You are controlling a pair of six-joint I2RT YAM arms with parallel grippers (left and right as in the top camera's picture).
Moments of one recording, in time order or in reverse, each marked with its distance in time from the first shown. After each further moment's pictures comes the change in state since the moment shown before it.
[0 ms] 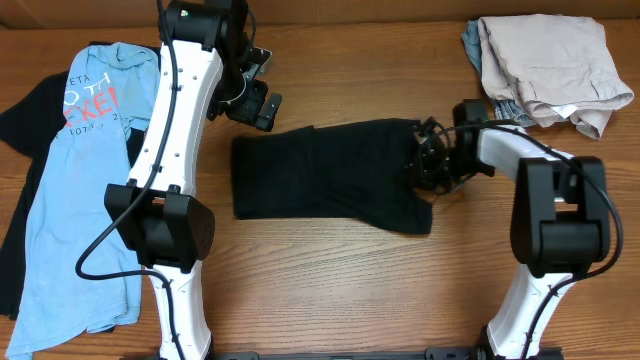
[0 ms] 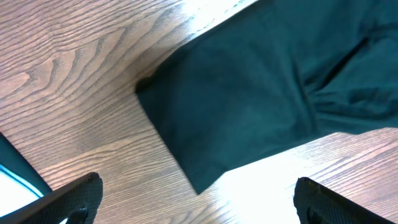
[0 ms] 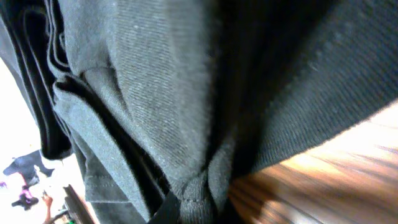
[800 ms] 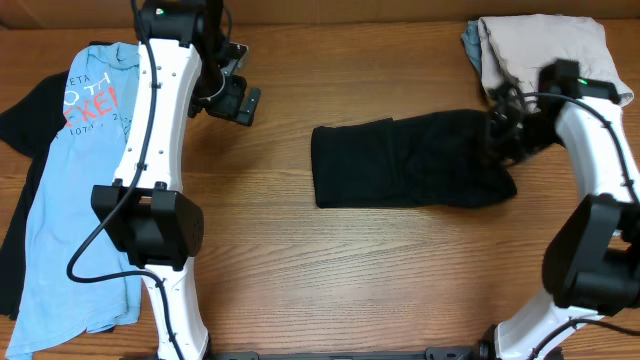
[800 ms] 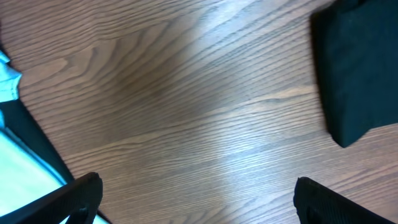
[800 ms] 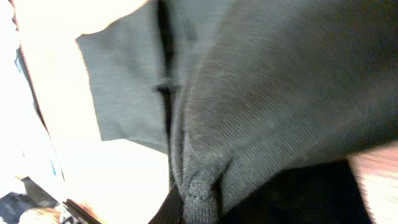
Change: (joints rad) left arm 0.076 0.000 0.000 0.013 -0.033 0.000; right arm -0.180 -0.191 0.305 -0.468 0.148 -0.111
